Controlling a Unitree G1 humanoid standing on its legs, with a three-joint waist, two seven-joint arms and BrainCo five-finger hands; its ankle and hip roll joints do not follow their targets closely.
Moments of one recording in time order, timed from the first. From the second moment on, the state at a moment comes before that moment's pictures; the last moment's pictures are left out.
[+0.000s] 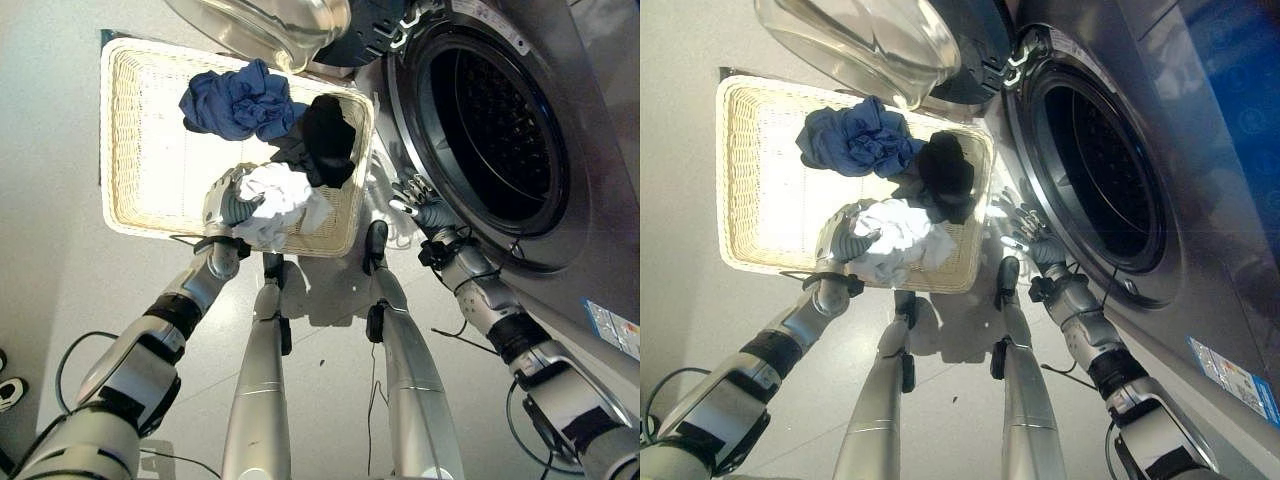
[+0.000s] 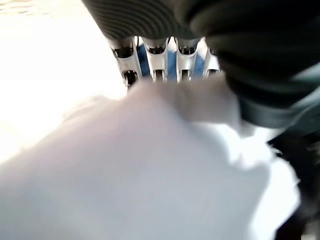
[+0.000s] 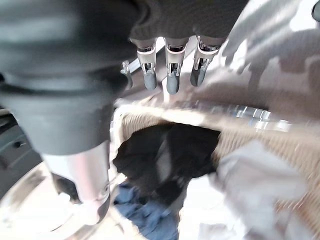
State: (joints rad) left arm -0.75 0.55 -0.52 0.65 0.27 -0.27 0.75; right arm -0.59 -0.44 0.36 0.41 0.84 -0.23 0.04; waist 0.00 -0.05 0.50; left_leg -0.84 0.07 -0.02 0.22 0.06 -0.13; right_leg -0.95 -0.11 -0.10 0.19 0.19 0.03
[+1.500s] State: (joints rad) left arm -0.67 0.60 -0.57 0.58 0.40 0.02 0.66; right arm -0.53 -0.43 0.33 0.22 0.86 -0.26 0.02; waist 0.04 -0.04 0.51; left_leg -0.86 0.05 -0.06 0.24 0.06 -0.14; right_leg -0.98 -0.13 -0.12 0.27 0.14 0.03
